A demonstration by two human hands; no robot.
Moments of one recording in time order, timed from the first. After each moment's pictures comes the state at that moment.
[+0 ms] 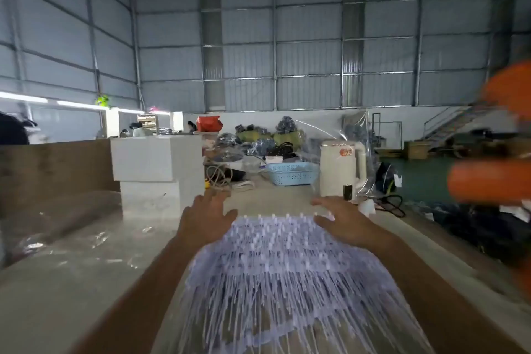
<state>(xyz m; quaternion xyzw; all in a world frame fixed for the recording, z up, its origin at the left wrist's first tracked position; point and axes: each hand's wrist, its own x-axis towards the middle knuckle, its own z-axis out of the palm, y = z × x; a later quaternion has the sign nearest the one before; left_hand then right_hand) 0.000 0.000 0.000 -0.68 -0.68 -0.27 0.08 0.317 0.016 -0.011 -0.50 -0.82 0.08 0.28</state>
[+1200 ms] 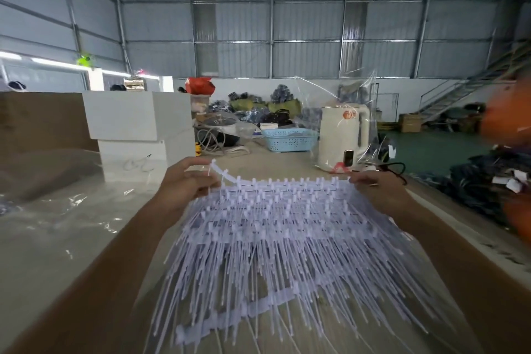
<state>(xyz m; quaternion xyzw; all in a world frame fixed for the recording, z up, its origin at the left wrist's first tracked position) -0.022 0.014 -0.031 -0.52 -0.49 -0.61 -0.34 0.363 0.040 -0.043 -0.57 -0.66 0.14 0.47</state>
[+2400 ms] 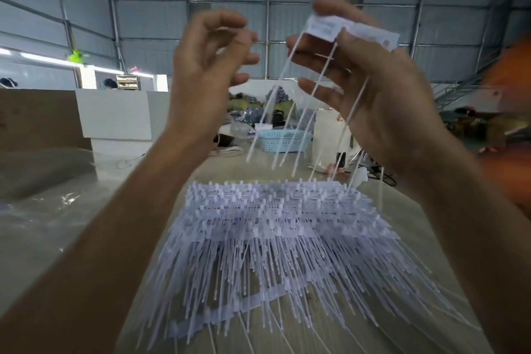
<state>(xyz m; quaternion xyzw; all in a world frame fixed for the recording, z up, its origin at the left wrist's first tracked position) 0.079 -0.104 0.108 -0.66 -0.21 -0.71 -0.13 0.271 -0.118 0.112 -0.11 -0.71 0.35 0.60</state>
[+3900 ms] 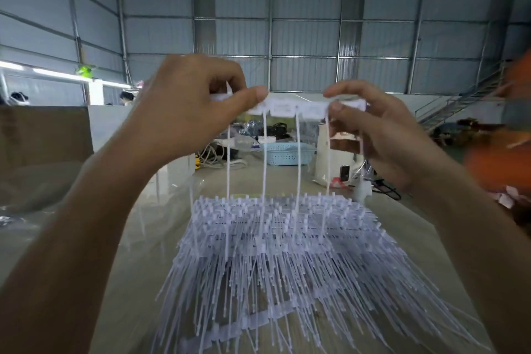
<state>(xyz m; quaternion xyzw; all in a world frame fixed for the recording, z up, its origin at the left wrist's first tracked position) 0.033 -0.127 0.128 -0.75 -0.41 -0.49 0.19 0.300 -0.077 0.100 -0.23 -0.70 0.35 0.57</state>
